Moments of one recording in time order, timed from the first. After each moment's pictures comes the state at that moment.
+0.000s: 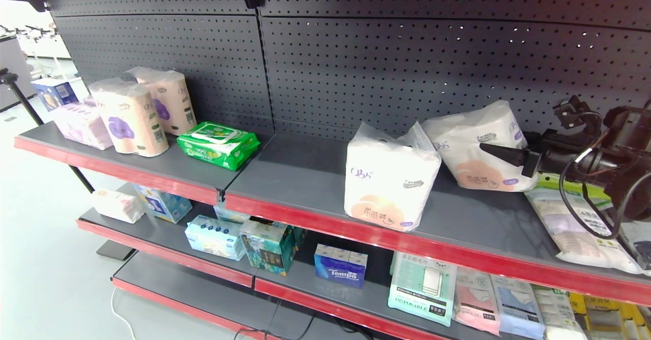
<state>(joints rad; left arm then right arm) 0.00 0.00 0.00 0.00 -0.03 0.00 -0.22 1.97 -0.95 -0.90 0.89 -0.23</state>
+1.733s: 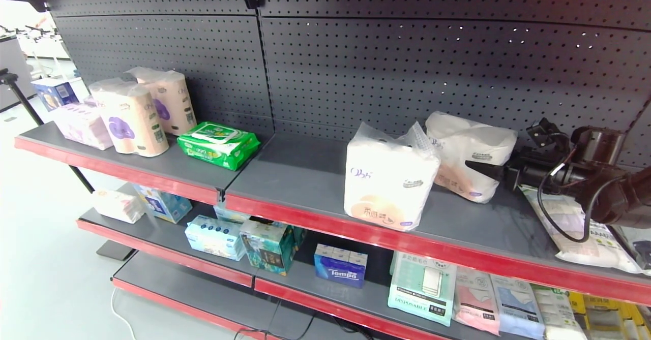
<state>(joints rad) 0.00 0.00 0.00 0.00 -0.03 0.00 -0.22 2.14 -1.02 -0.89 0.94 -0.29</state>
